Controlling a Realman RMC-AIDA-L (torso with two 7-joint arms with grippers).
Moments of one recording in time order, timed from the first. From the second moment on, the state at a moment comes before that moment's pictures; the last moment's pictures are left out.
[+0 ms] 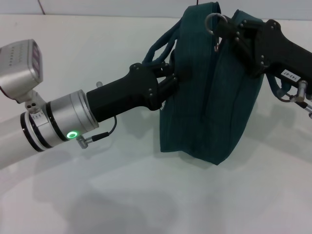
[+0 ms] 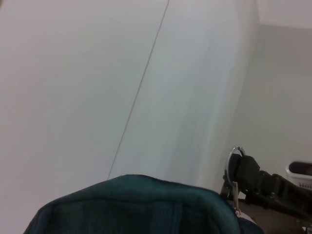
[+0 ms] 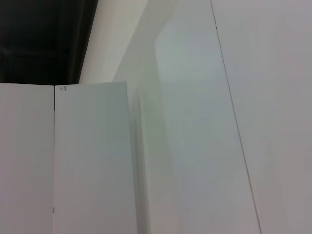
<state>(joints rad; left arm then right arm) -0.59 -2.10 0.90 0.17 1.38 1.60 -1.02 0.63 2.03 -1.39 -0.28 -0.80 -1.62 0.87</state>
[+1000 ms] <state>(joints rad) -0.57 -2.09 1.07 0.22 1.38 1.64 -1.02 0.61 2.03 -1.38 -0.27 -0.71 -1.61 0.91</state>
